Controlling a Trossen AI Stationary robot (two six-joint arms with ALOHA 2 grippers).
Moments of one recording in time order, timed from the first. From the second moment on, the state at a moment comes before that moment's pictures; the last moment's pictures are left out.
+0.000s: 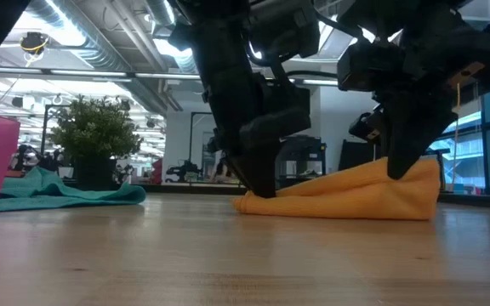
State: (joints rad) left arm -0.16 2.14 1.48 -0.59 -0.25 -0.49; right arm 0.23 1.55 0.84 -0.39 -0.13 0.20
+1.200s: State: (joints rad) left arm -0.16 2.14 1.48 -0.59 -0.22 -0.49; right arm 0.03 1.51 0.68 -0.31 -0.09 0.28
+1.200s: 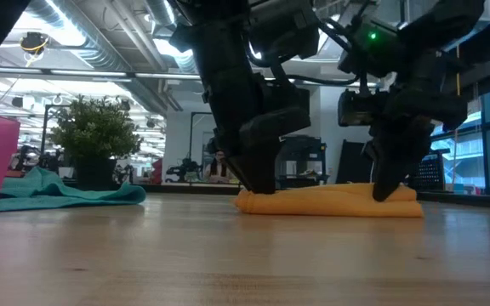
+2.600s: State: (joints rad) left arm -0.24 2.14 1.48 -0.58 -0.11 -0.43; right arm -0.09 1.64 0.69 -0.24 -0.71 0.27
